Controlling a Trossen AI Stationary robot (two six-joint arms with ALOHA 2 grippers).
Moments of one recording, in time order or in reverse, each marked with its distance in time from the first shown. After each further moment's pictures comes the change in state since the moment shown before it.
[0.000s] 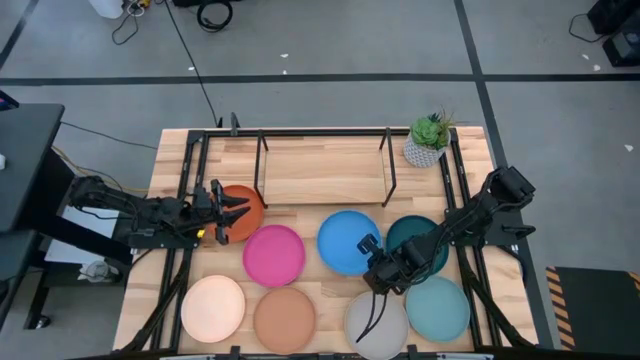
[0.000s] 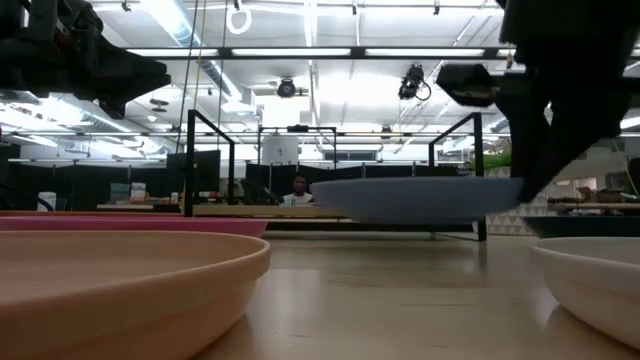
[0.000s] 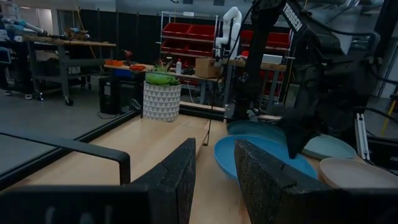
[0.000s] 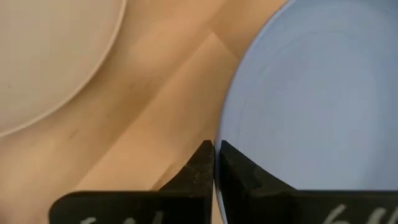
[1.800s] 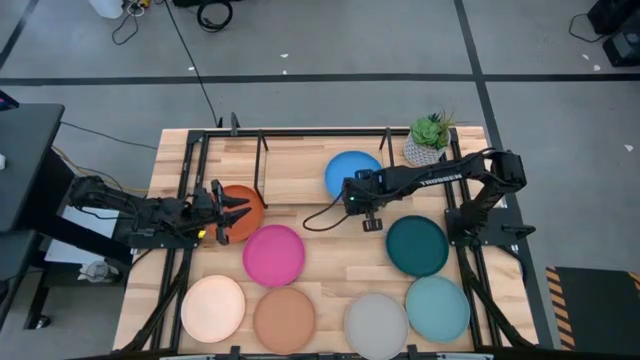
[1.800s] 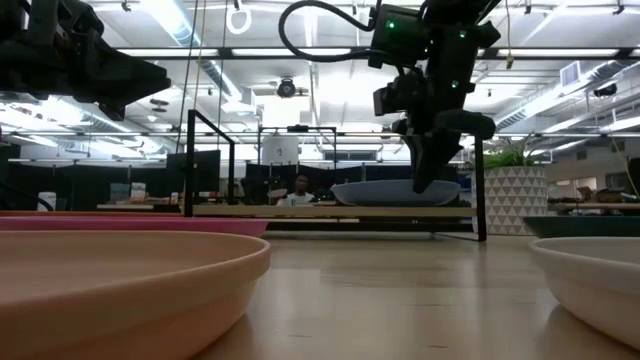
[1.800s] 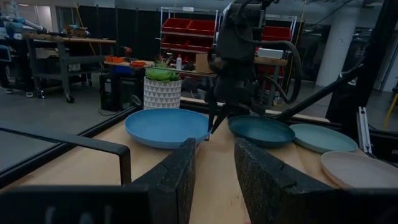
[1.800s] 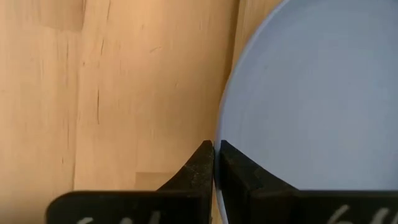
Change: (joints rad) left arm 0.000 0.000 0.000 -0.023 0.000 0.000; right arm -0.609 -0.031 0.079 -0.093 -0.143 0.034
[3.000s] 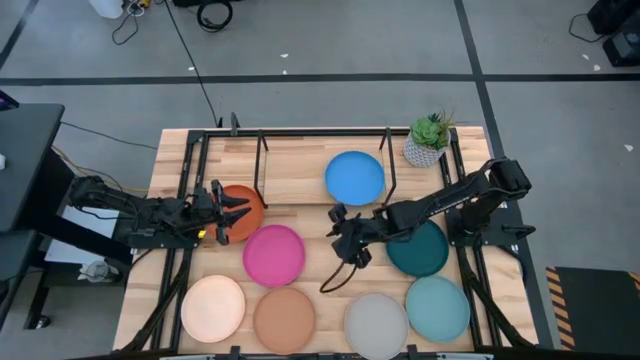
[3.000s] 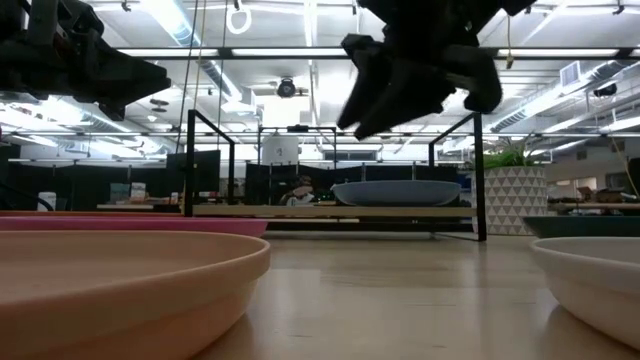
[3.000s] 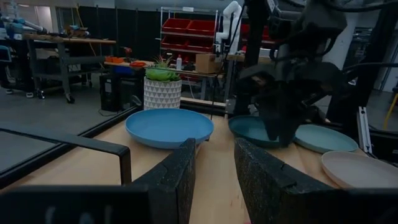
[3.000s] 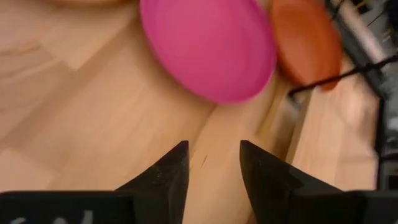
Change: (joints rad) left arm 0.000 0.000 0.000 0.001 0.000 0.002; right arm 0.320 0.006 -0.040 0.531 0.078 -0.351
